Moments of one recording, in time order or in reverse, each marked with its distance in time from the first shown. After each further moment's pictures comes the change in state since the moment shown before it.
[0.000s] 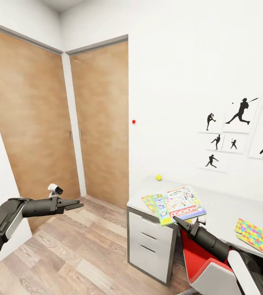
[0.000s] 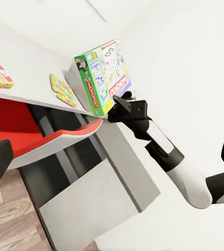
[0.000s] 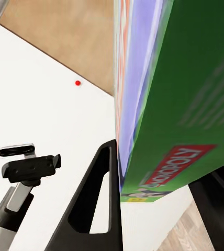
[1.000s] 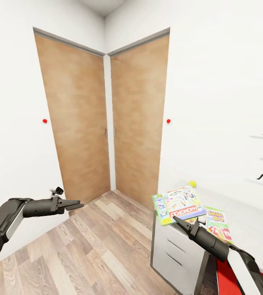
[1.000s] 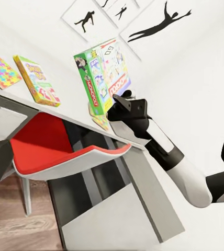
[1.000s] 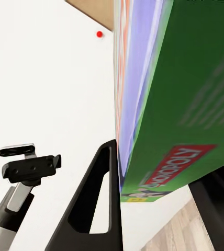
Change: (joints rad) left arm 0.000 -0.002 -0.005 -0.002 -0.001 0.000 0.000; right arm 0.000 0.000 0.000 0.000 -0.001 0.000 0.000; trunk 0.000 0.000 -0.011
